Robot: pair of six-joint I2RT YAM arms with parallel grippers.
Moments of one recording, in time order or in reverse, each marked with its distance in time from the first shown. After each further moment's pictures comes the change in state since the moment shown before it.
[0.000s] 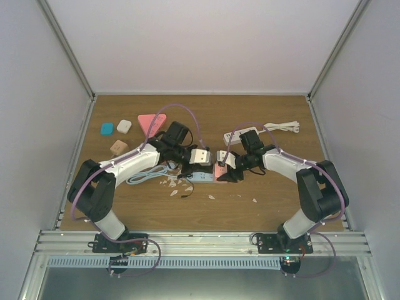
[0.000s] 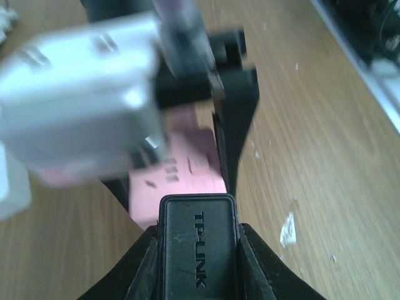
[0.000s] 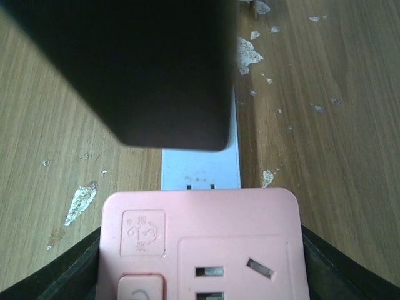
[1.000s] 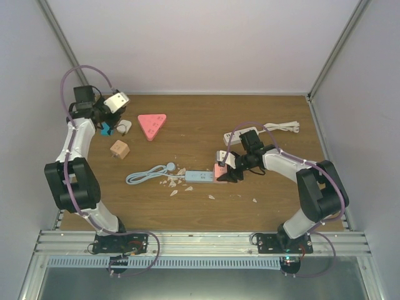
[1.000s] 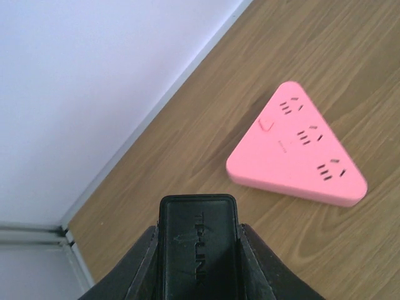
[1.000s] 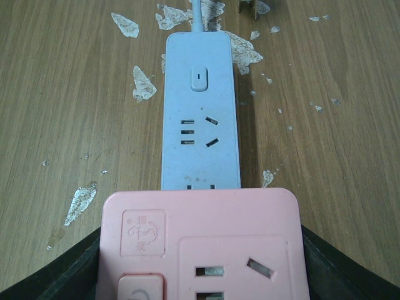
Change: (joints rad) left arm 0.813 0.044 0.302 -0.040 -0.308 0.035; right arm 0.001 0.000 0.000 0.000 0.001 0.001
